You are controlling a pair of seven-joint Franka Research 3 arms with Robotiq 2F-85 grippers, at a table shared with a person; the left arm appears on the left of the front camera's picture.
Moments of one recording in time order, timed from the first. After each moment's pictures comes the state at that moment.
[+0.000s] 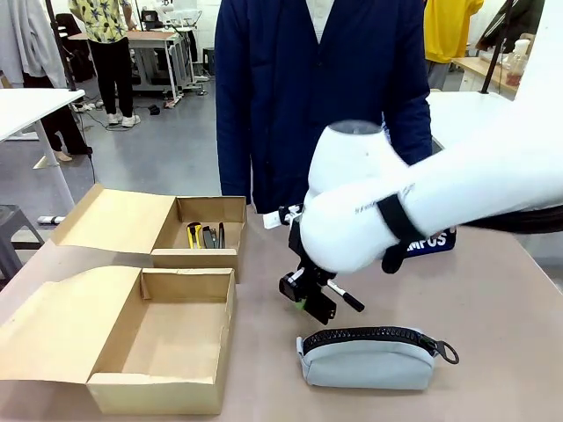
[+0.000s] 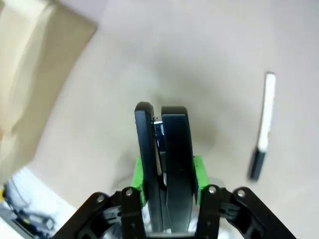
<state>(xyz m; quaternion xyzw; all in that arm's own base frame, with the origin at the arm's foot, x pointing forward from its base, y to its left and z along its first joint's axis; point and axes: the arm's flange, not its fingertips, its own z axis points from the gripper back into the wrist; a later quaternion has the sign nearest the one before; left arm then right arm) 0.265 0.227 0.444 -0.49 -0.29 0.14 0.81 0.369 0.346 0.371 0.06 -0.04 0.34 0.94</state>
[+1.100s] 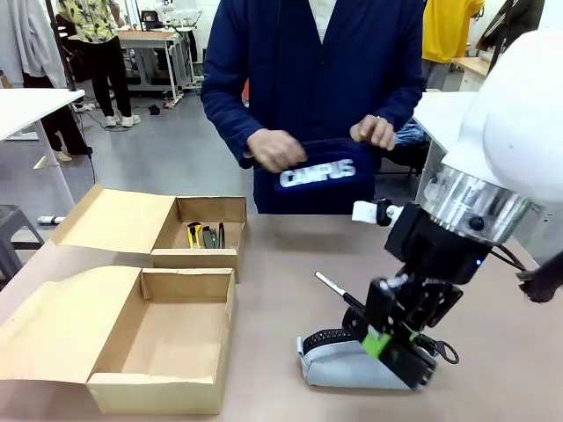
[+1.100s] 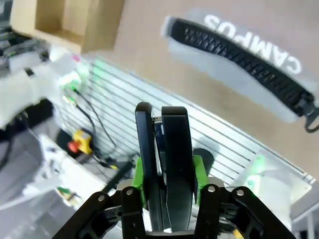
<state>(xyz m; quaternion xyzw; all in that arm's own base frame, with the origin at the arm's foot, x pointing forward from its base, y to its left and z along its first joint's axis) 0.265 0.227 0.444 -0.49 -0.29 0.14 0.81 0.239 0.230 0.469 0.21 0.06 0.16 0.96</state>
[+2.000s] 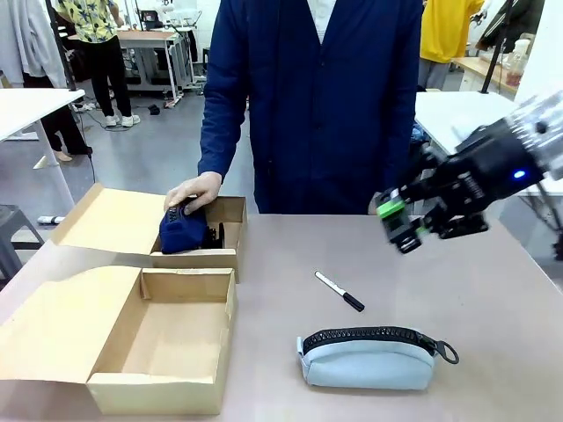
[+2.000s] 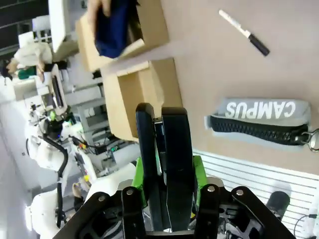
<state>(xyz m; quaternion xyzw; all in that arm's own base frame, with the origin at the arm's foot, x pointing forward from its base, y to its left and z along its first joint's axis) 0.265 0.227 0.443 -0.49 -0.29 0.14 0.81 0.301 0.140 0.530 0.40 -0.04 -0.11 0.91</state>
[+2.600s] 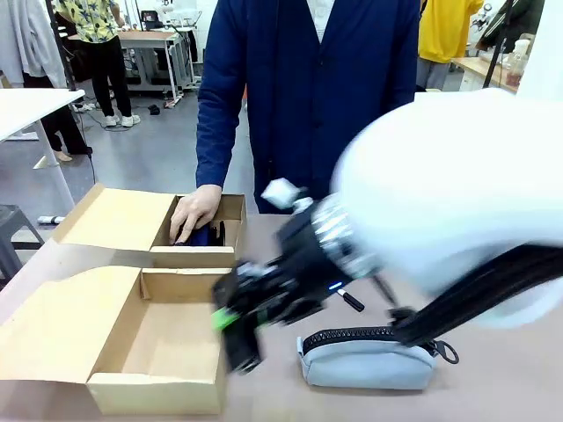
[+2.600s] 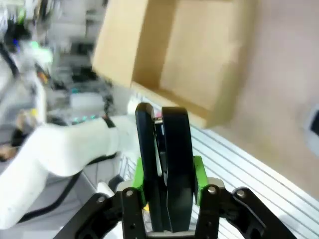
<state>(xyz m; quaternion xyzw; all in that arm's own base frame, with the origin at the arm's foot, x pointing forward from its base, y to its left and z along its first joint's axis) 0.265 0.227 0.444 -0.49 -0.29 0.14 0.81 0.202 0.386 0.452 0.36 -0.05 0.16 0.92</state>
